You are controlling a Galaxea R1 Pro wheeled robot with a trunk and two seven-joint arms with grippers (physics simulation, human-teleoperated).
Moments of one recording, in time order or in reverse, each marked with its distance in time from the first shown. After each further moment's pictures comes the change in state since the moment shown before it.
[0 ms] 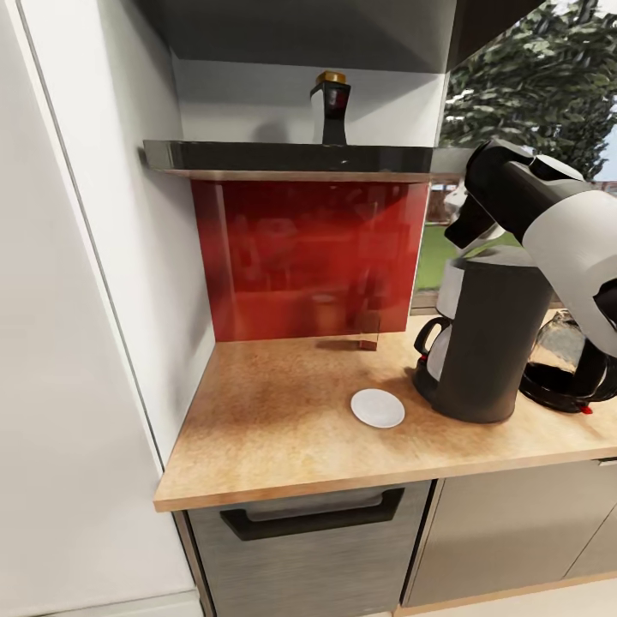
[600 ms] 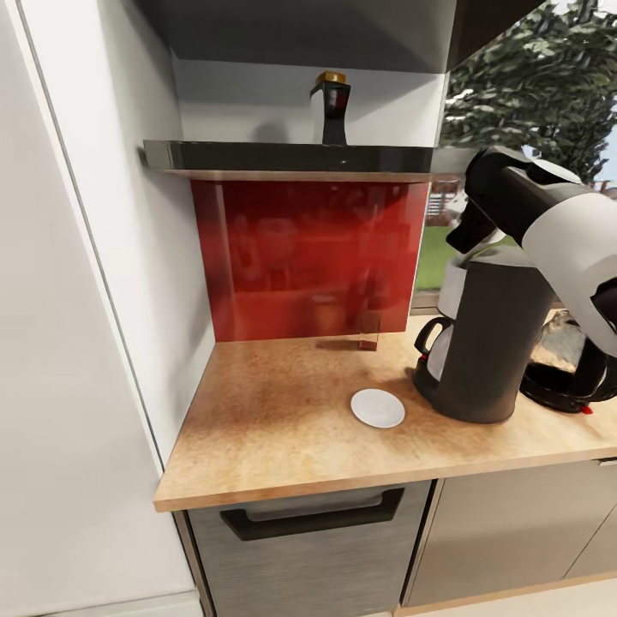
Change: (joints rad) left arm 0.000 0.000 0.000 0.000 0.000 0.000 0.000; right arm 0.000 0.000 0.036 0.031 0.000 -0.003 0.032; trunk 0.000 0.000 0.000
